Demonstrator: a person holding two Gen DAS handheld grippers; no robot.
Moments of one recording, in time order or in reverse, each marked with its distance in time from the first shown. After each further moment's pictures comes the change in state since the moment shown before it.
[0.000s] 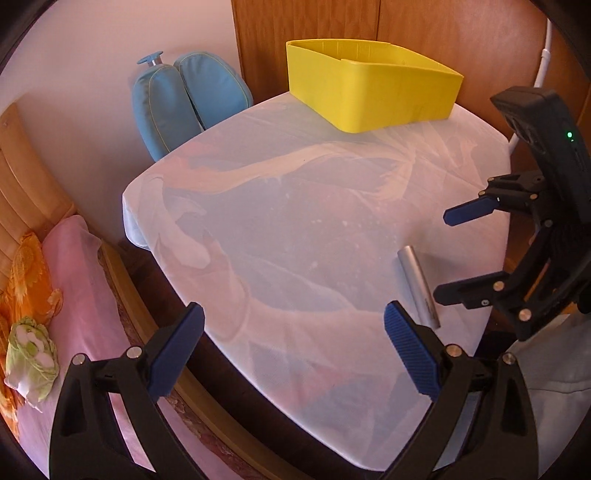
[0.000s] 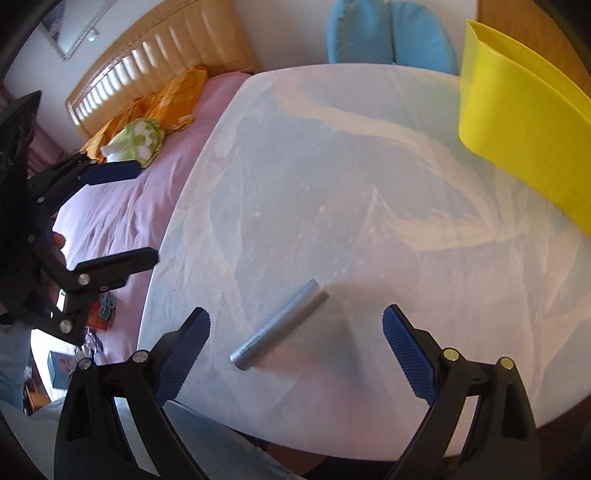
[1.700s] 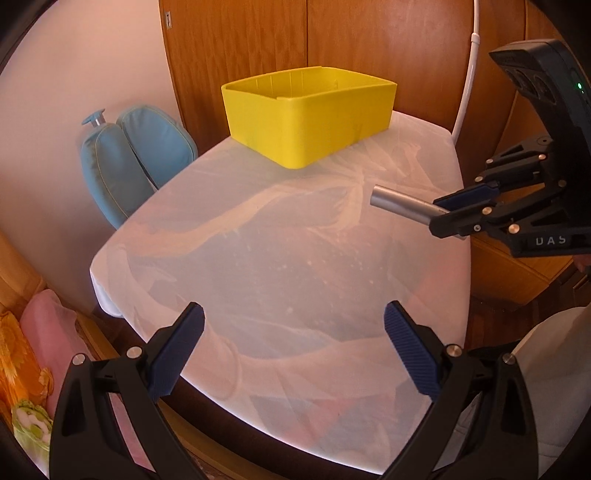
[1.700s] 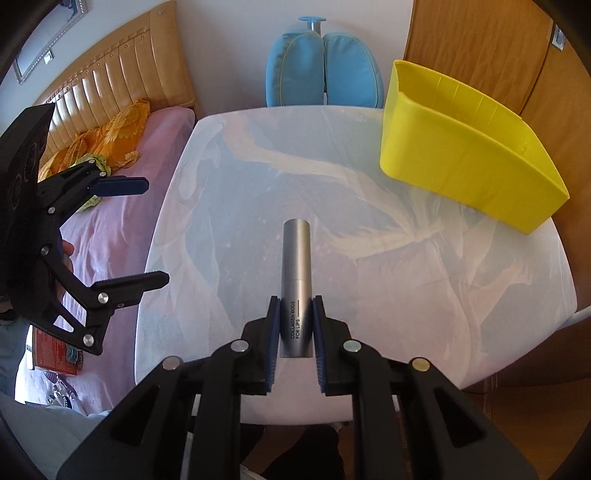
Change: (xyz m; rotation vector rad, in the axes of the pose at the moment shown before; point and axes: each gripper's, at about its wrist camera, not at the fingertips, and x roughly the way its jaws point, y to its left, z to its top) left arm -0.008 -0.002 0.032 0.206 -0.141 -0.147; right arm -0.066 0.014 -0.002 0.089 -0.142 -0.236
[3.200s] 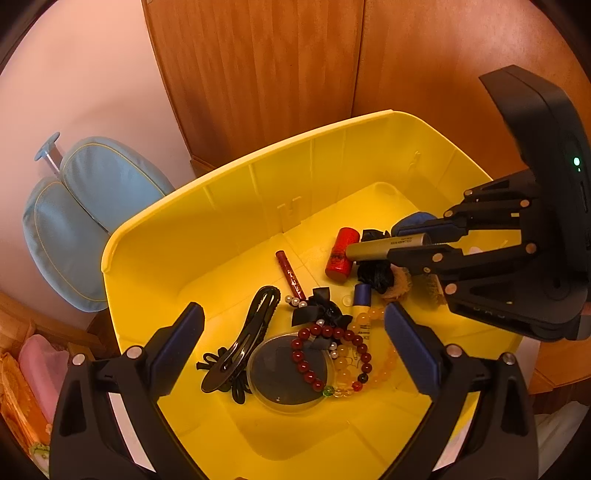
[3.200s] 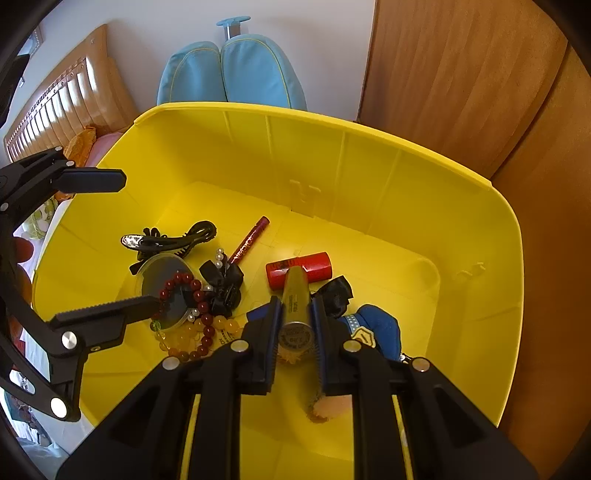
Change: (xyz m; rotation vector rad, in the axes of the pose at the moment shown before) left arm 0.252 -0.004 0.337 -0.134 0.149 0.091; right arm 0.119 -0.334 0.215 -0.082 0.045 0.021
